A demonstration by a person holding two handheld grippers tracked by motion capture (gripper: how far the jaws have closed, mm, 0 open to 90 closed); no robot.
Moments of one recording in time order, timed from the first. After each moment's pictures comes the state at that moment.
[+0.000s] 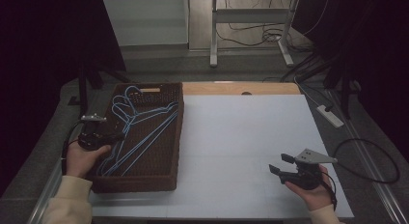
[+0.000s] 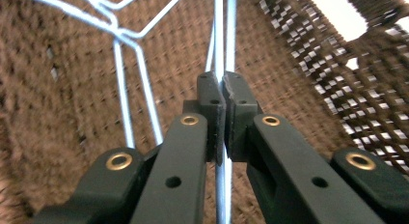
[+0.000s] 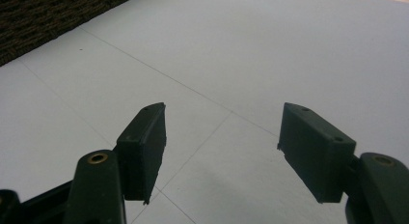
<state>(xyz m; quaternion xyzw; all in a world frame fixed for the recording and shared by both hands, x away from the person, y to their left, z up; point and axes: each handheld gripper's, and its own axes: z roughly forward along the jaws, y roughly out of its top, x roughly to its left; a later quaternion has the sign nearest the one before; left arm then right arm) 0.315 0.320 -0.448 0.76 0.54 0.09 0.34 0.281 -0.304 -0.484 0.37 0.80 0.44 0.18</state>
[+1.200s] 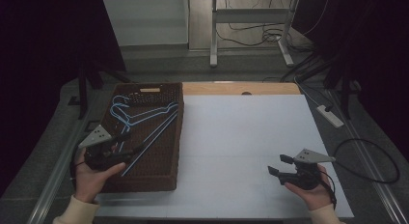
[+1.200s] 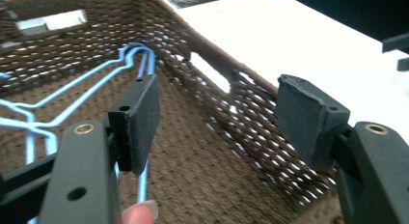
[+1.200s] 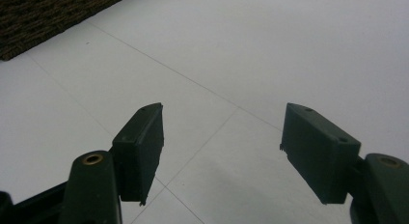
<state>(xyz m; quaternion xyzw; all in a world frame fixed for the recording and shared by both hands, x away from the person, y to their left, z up) 0.241 0.257 -0.425 0.75 0.42 0.18 0.48 0.283 -0.304 -0.486 0.36 0.81 0.44 0.16</state>
